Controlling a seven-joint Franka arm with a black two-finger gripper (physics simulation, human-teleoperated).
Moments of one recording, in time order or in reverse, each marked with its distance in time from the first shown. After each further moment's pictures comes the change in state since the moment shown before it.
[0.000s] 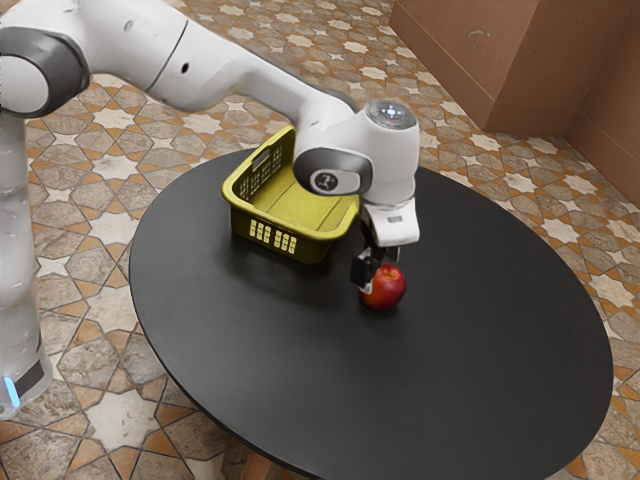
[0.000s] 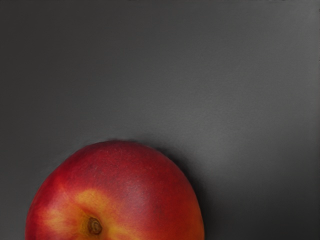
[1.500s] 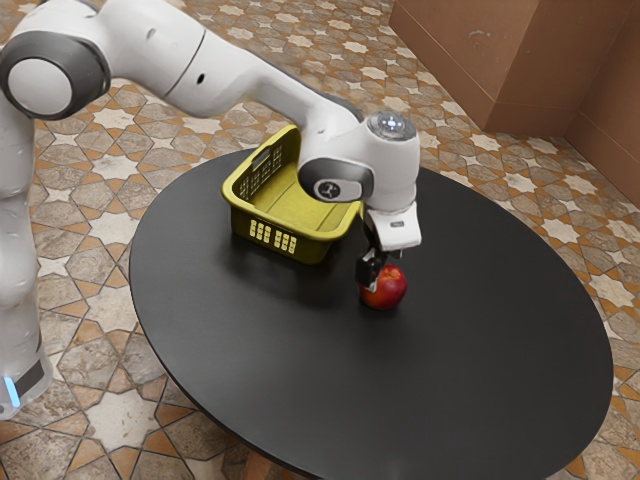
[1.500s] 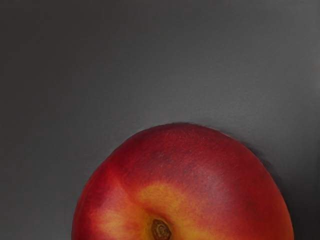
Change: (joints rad) arm 0.039 0.067 -0.011 0.009 0.085 0.077 -0.036
